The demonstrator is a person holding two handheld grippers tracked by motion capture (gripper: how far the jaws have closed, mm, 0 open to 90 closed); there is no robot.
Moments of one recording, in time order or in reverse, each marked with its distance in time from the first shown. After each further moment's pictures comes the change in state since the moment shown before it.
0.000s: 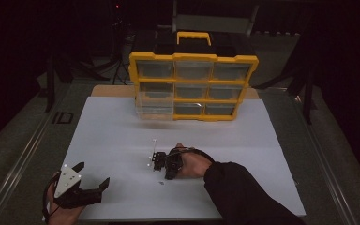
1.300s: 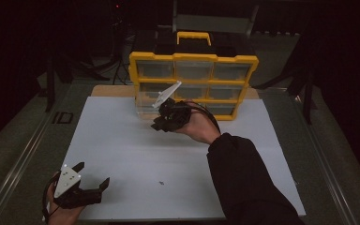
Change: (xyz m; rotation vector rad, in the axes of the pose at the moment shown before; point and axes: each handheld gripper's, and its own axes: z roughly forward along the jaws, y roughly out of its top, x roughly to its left) left arm 0.000 0.000 0.000 -0.004 -0.003 -0.004; right arm -0.056 0.003 -0.142 -0.574 -0.120 0.135
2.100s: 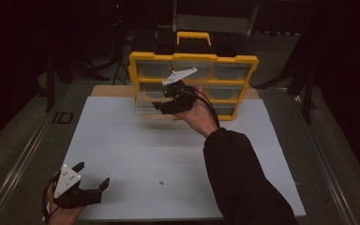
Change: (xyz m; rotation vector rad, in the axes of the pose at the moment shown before) left arm 0.000 0.000 0.000 -0.003 -0.001 0.000; right arm -0.031 0.006 -0.014 -0.209 -0.223 0.180
